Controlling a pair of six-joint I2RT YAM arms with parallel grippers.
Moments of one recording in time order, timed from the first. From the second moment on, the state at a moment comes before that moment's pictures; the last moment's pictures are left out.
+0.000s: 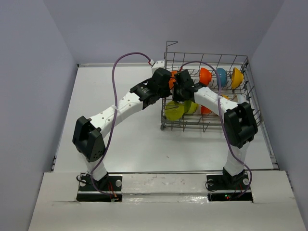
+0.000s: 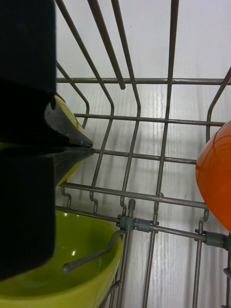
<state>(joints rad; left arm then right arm) -0.79 1.74 1.62 -0.49 -0.34 -0.65 0.51 1.90 1.50 -0.44 0.15 0.48</state>
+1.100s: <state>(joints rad) -0.81 1.74 1.62 -0.49 -0.33 -0.62 0.51 1.87 1.59 -0.46 0.17 0.47</state>
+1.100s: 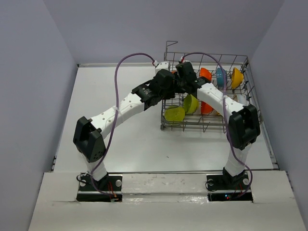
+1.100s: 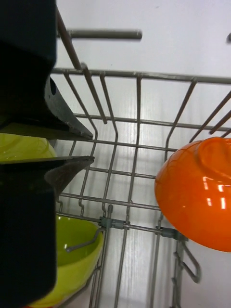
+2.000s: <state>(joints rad) -0.55 0.98 1.44 -0.60 -0.62 -0.59 0.70 1.47 1.70 -0.49 0.22 0.45</state>
